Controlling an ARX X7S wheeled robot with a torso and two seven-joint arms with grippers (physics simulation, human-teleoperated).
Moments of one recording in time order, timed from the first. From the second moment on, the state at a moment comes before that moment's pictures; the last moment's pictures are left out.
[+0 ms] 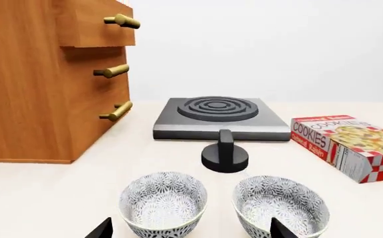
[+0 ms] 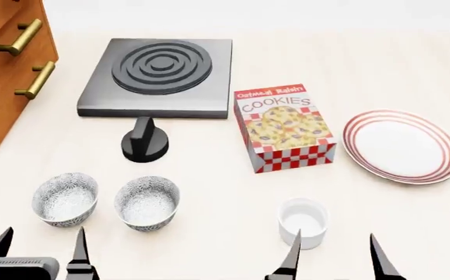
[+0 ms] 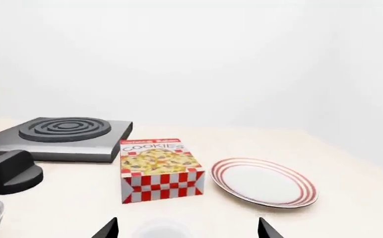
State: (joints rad) left arm -0.11 -0.11 0.07 0.11 -0.12 -0.18 -0.13; right arm 0.05 0.09 -0.02 -0.17 0.01 0.09 0.10
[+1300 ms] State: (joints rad) left arm -0.22 -0.20 -0.08 0.23 -0.28 -0.26 -0.32; right arm 0.13 0.17 -0.13 -0.43 0.22 0.35 0.11
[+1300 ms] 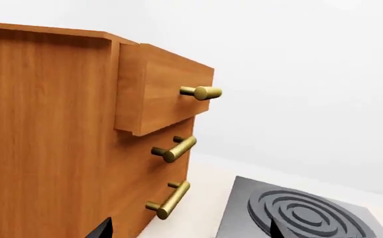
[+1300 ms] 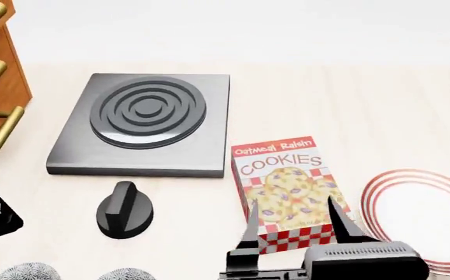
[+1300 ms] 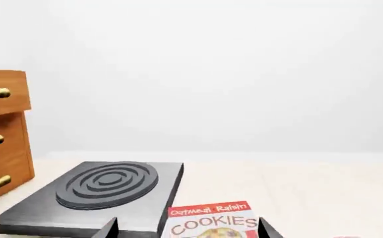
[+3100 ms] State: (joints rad) left arm -0.17 -0.24 -0.24 0.38 -0.50 -0.30 -0.39; right arm 0.46 0.14 -0.29 -0.15 0.66 1.01 -0.01
